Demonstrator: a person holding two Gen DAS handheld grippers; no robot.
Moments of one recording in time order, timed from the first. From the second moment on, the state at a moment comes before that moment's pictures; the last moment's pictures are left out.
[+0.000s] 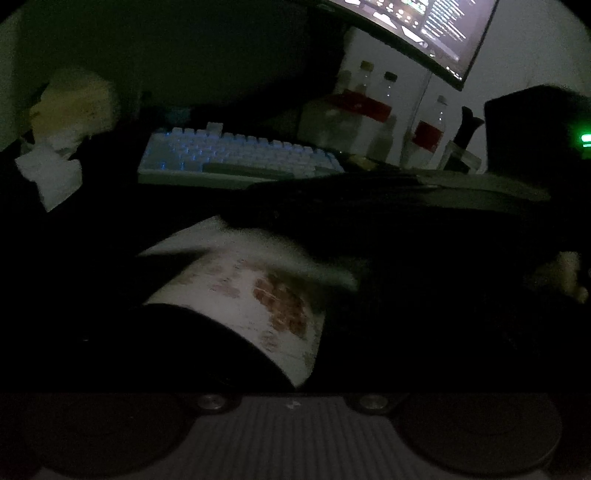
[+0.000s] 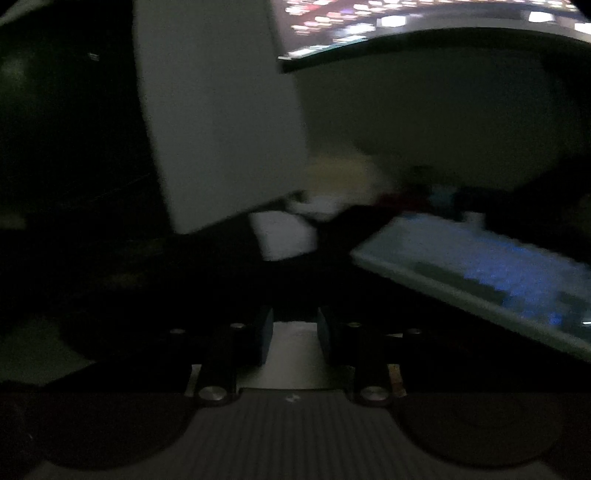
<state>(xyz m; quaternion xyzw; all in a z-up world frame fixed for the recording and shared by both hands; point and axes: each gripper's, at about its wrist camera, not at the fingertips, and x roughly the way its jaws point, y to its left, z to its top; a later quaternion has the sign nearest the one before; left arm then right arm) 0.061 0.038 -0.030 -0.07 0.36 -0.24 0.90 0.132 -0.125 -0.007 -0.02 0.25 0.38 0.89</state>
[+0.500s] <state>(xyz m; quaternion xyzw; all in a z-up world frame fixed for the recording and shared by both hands) 0.075 0.027 -0.028 -0.04 0.38 -0.22 0.90 0.133 -0.124 -0.009 -0.03 0.24 0.37 0.90</state>
